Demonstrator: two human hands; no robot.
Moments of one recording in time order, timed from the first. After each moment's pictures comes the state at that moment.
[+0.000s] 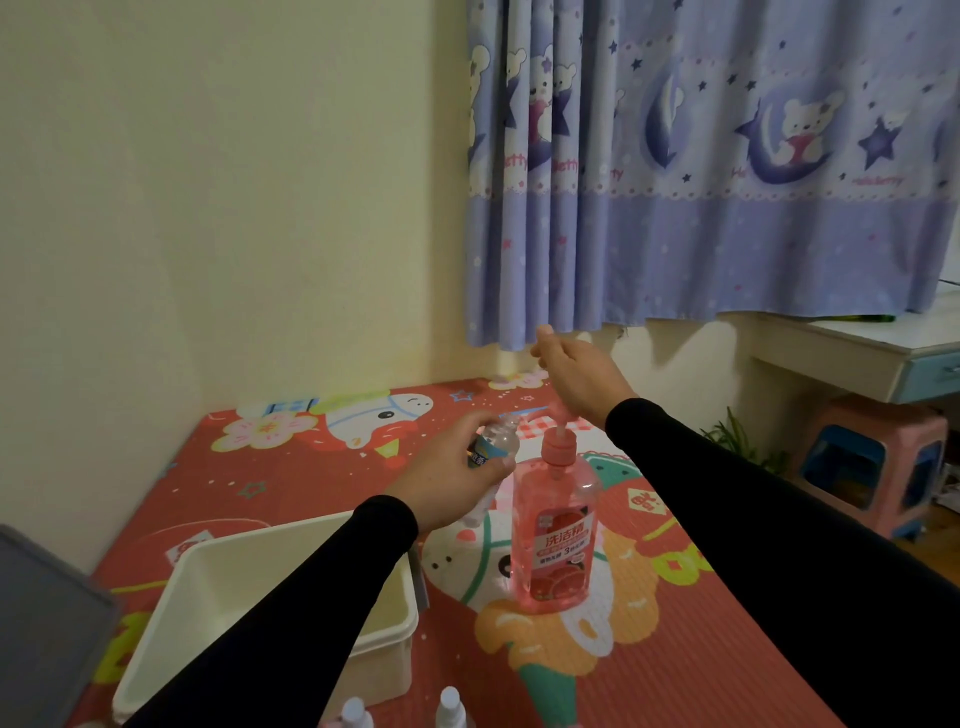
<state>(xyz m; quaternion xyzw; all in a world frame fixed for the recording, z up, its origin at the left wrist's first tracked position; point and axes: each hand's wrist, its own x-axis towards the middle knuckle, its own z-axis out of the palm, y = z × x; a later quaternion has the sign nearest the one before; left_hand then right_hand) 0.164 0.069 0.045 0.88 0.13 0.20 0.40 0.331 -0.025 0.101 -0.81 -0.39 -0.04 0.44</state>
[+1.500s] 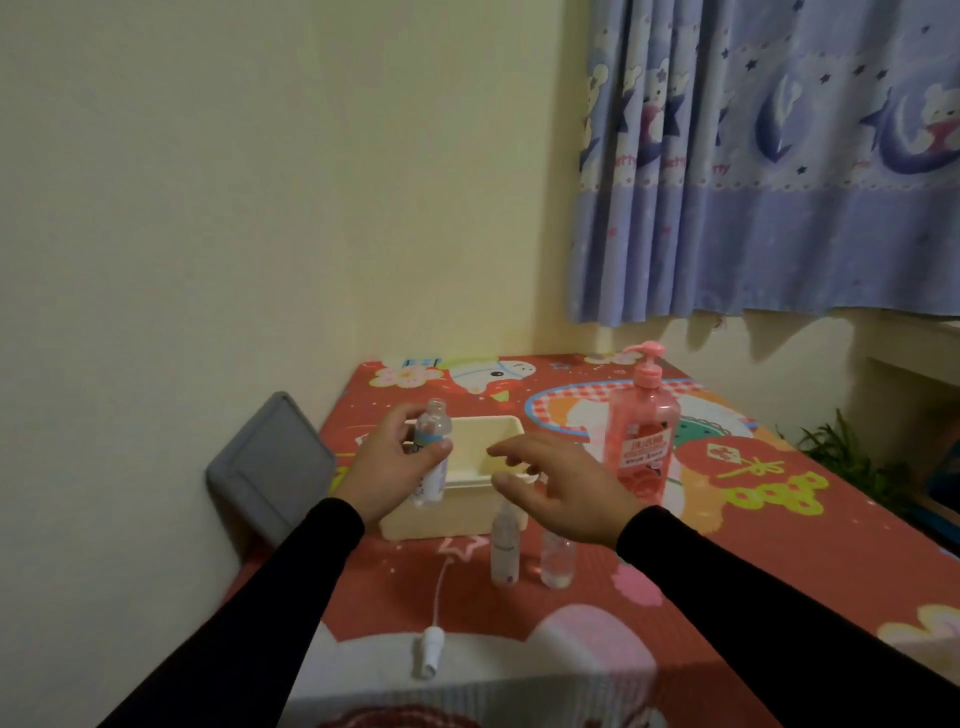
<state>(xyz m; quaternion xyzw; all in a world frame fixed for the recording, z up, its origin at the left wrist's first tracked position) -0.074 0.050 0.008 0.78 0.25 0.36 0.45 0.101 -0.100 0.008 -0.65 -0.69 -0.06 0.31</state>
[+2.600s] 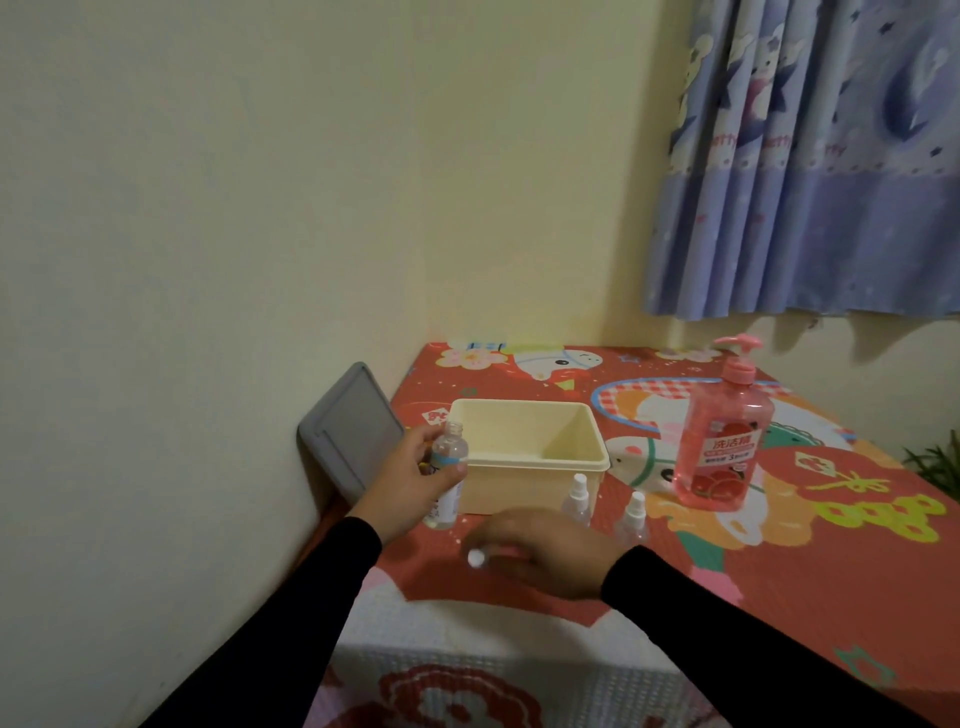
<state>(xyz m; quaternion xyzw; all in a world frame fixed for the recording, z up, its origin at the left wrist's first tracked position) -0.131 0.062 -0.037 0.74 0.30 0.37 0.47 0.032 -0.065 -0.046 -0.52 -0.83 0.06 0.17</state>
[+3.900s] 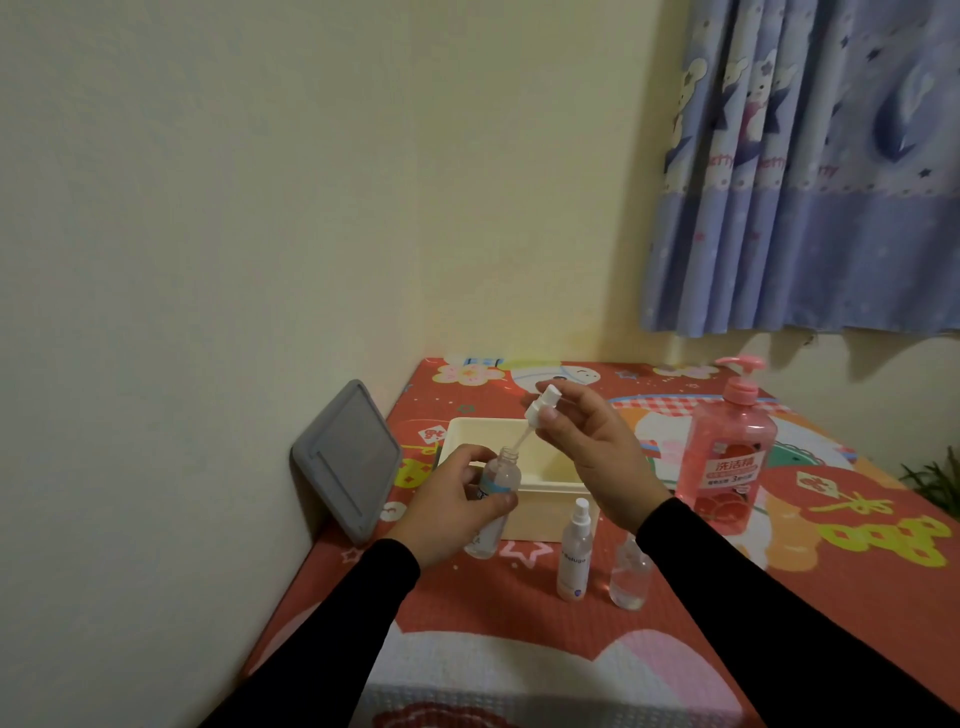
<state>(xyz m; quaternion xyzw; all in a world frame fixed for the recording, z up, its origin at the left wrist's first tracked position) -0.099 0.043 -0.027 0.78 0.28 0.33 0.45 0.056 -0.046 0.026 -0.45 -0.51 0.28 0.68</state>
